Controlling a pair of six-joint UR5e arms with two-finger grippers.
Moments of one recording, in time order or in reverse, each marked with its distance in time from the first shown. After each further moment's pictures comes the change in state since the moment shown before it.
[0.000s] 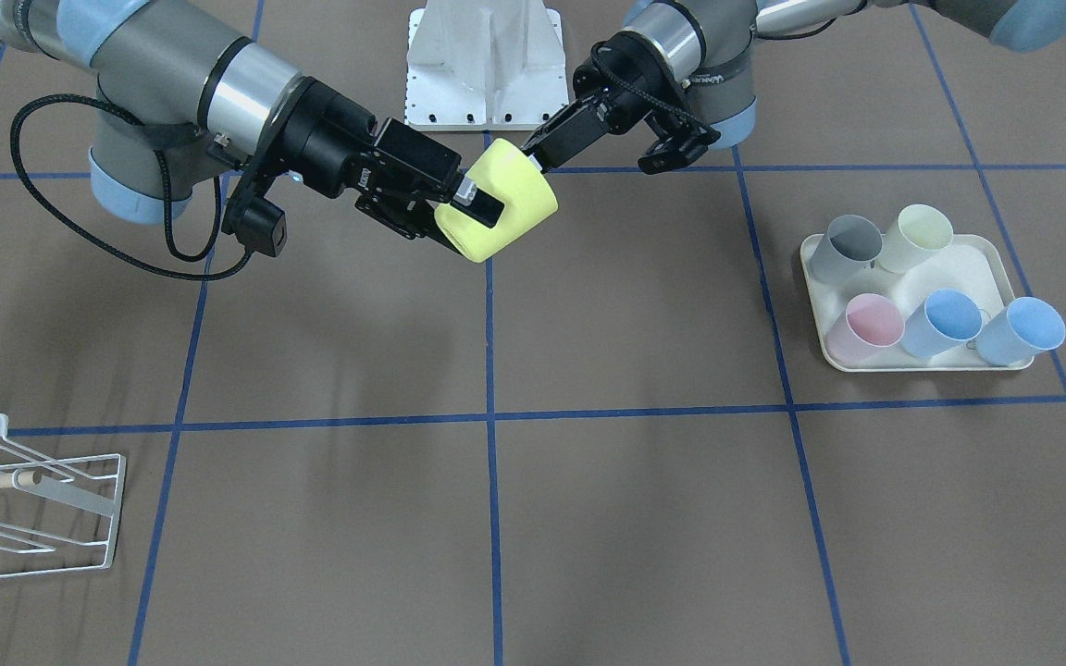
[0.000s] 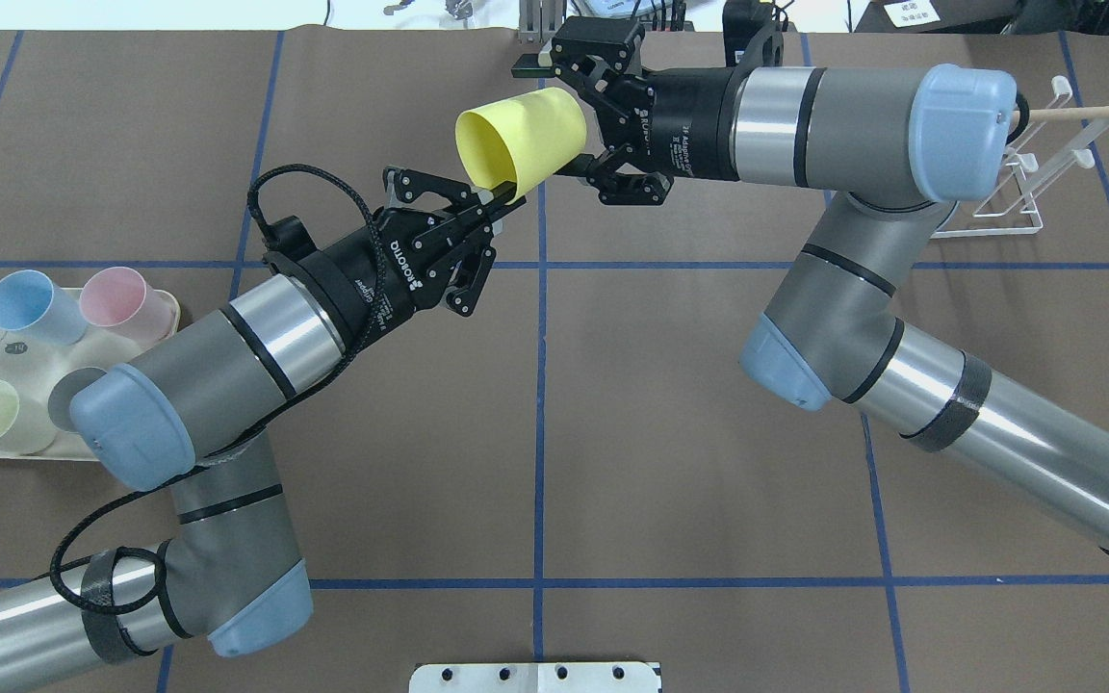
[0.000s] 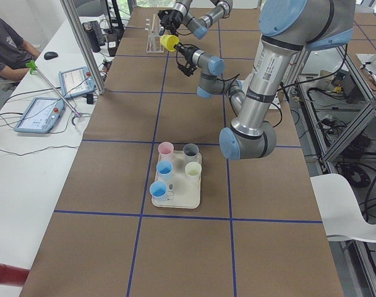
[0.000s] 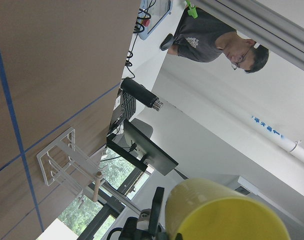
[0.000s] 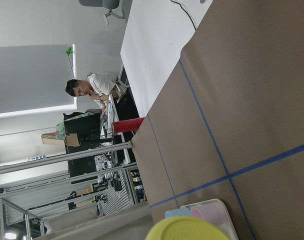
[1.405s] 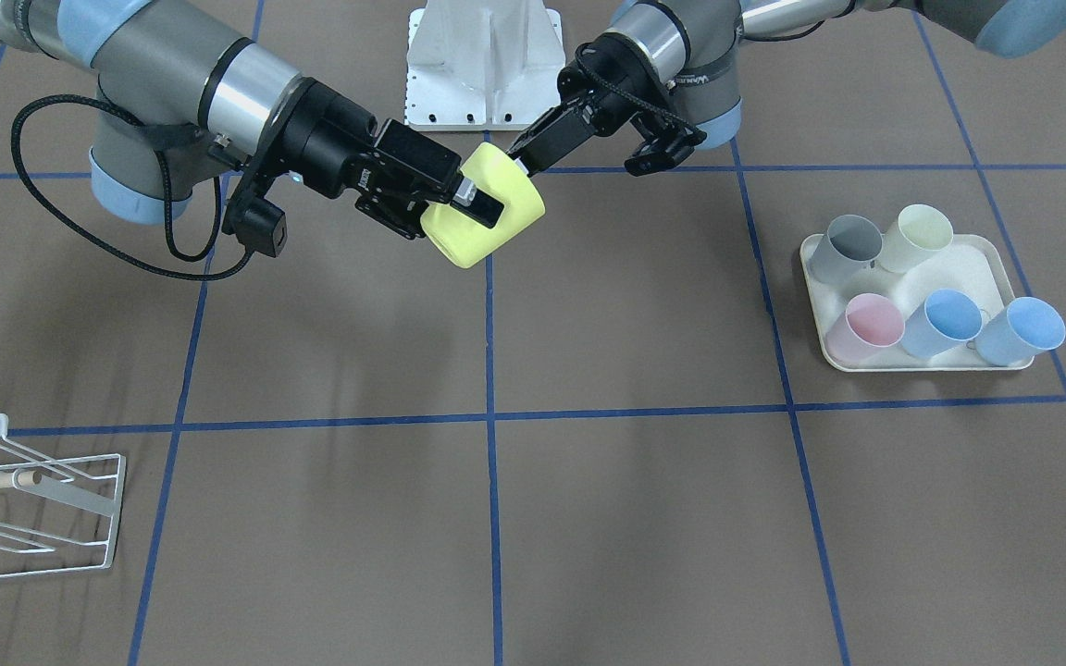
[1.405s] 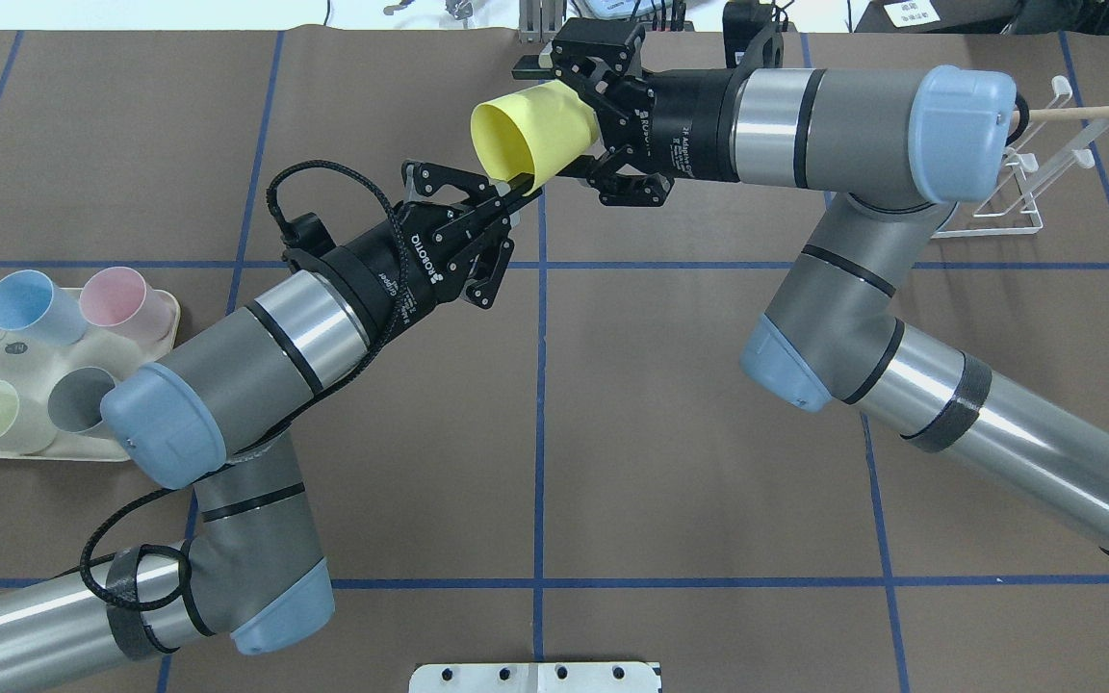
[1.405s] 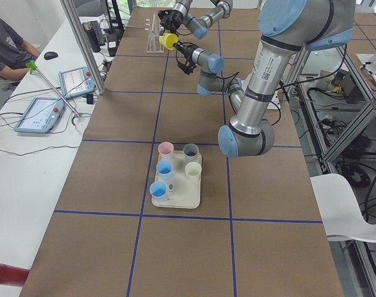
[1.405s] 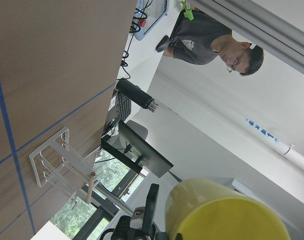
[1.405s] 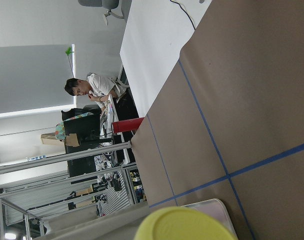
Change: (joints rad) left arm 0.006 -0.039 0.031 0.013 0.030 -0.003; right arm -0.001 -0.001 0.000 0.000 -0.001 0.000
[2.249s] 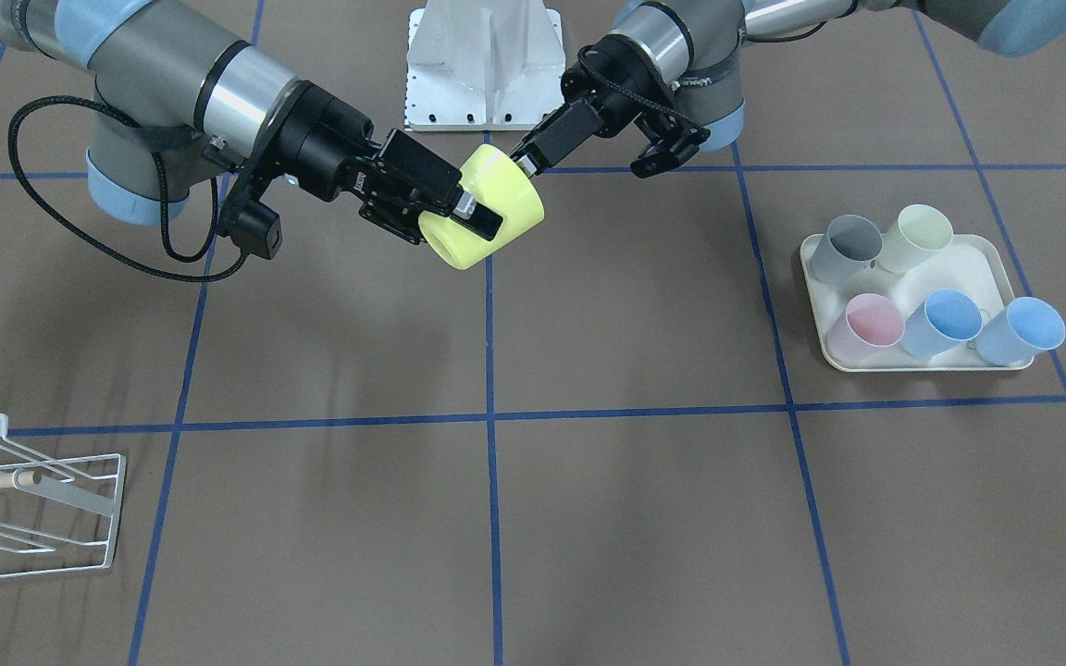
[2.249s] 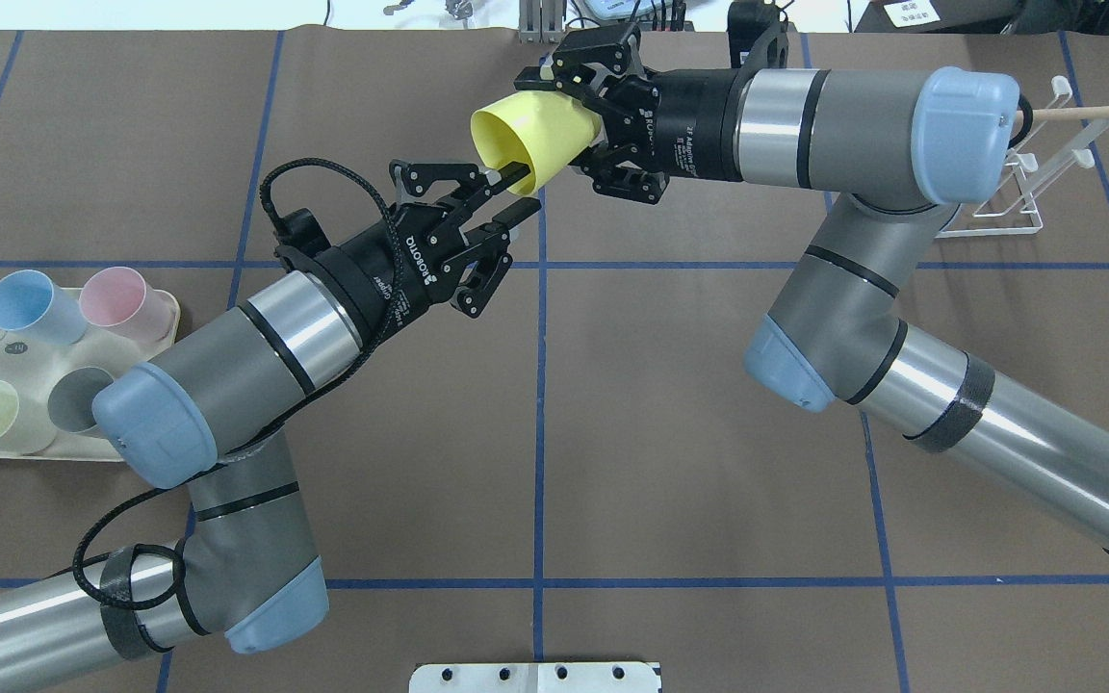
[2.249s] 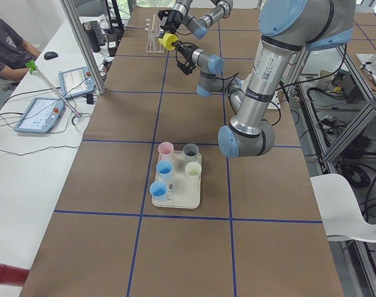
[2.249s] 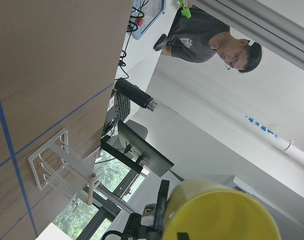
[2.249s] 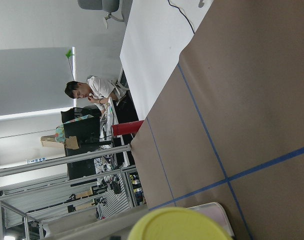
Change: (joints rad) left arm -0.002 0.017 -0.007 -0.014 -0.011 0.077; right arm 0.001 -0.006 0.000 0.000 -0.010 -0.004
